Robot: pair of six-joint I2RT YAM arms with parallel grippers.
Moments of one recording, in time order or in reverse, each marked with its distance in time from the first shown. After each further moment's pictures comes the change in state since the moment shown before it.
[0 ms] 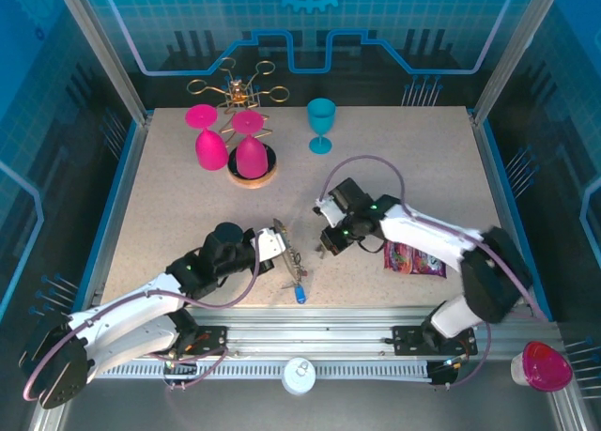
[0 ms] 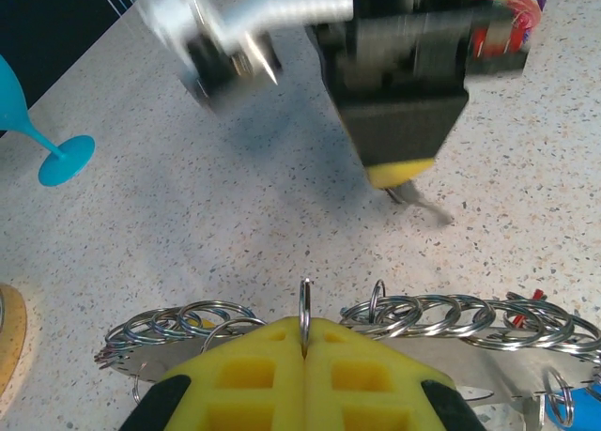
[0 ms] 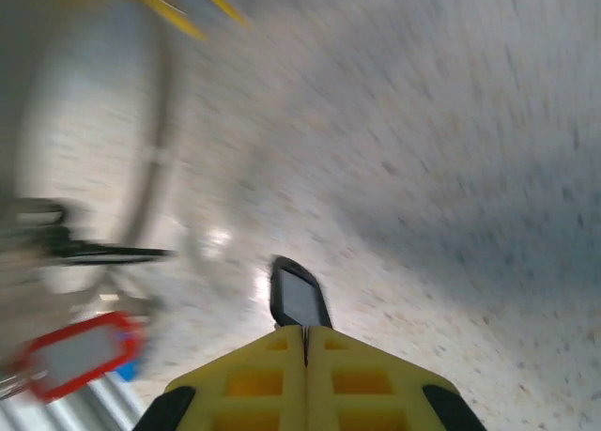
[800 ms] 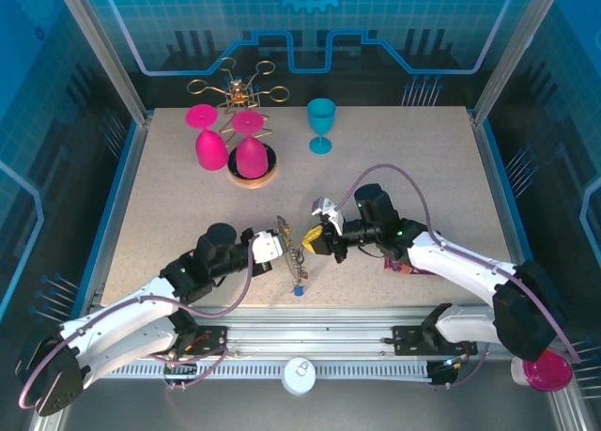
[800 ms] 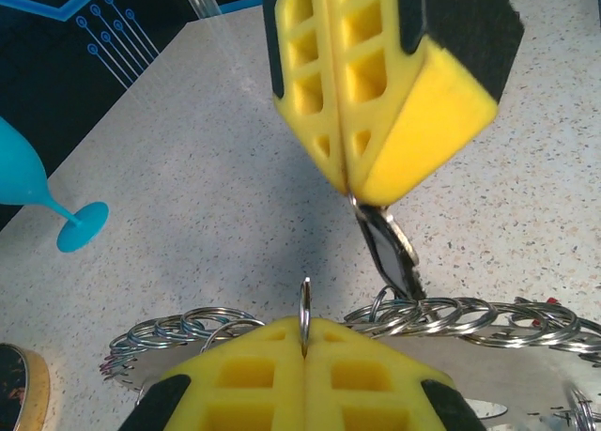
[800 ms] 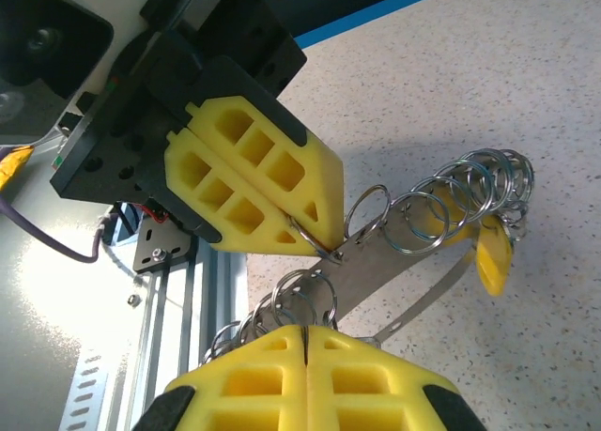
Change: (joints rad) left arm 0.000 -0.063 0.000 0.024 0.075 0.055; right arm -0.034 -0.164 -0.233 0.540 -0.499 -0.151
